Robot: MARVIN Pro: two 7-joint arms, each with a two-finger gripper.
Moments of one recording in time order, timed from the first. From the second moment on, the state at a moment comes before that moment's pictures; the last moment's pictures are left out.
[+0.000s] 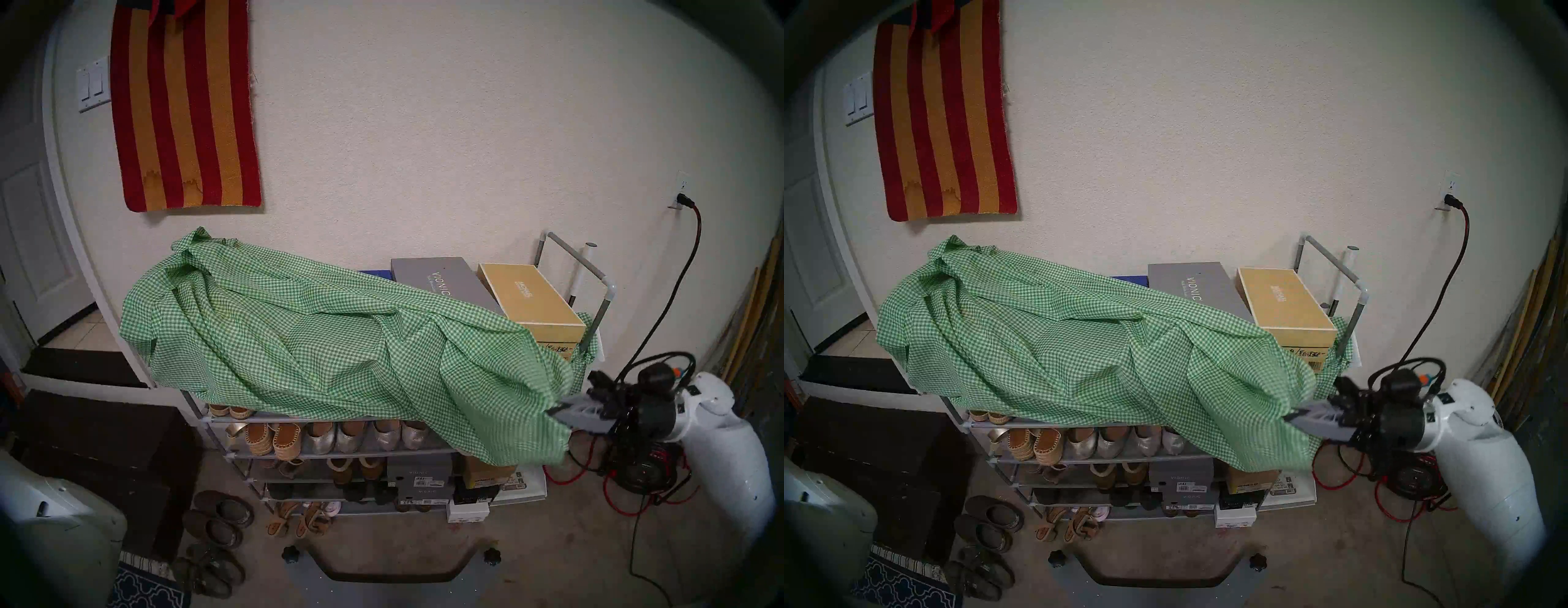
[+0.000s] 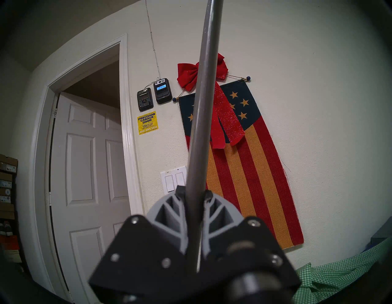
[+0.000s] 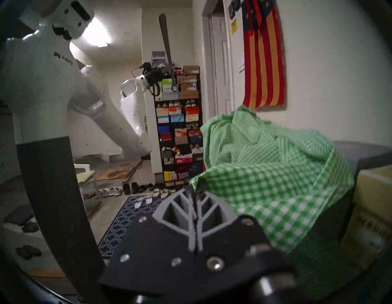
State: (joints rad) left arm 1.13 -1.03 -2.88 -2.11 -0.12 0.72 -1.11; right arm -1.86 -0.69 1.73 -1.72 0.88 -0.01 1.48
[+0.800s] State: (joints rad) left arm 1.13 -1.03 -2.88 -2.11 -0.12 0.72 -1.11; right arm -1.88 -0.81 1.36 -1.44 0.38 -0.22 1.41
